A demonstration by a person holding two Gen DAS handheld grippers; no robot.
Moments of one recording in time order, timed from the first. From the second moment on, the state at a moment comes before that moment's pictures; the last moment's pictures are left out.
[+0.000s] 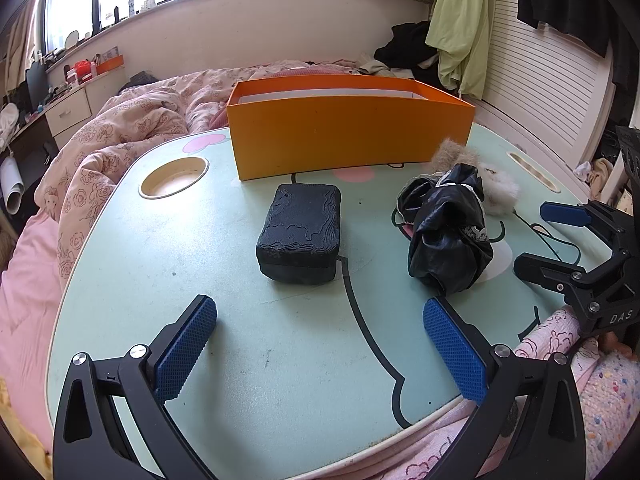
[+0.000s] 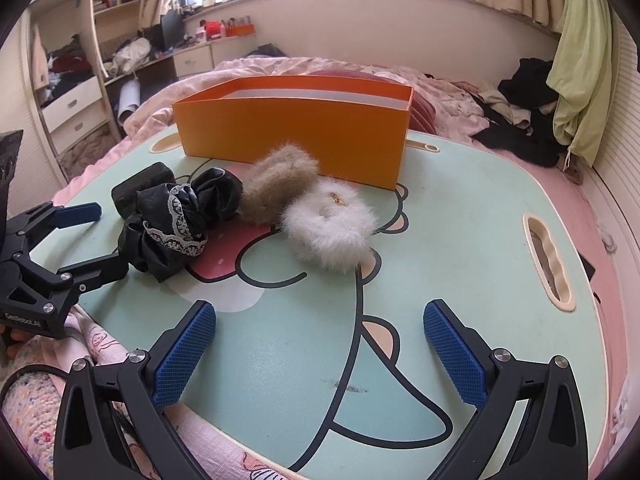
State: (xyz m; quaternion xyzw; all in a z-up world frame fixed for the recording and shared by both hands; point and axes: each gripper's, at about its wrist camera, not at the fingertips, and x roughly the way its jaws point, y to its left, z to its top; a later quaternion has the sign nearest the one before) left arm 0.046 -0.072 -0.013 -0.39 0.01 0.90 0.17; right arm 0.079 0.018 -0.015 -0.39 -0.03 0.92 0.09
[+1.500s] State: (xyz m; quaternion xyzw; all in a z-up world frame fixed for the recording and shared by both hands) left arm 0.045 -0.091 0.039 -0.37 -0.03 0.91 0.20; right arm 0.083 0.019 -0.015 -0.37 -0.03 0.93 0.08
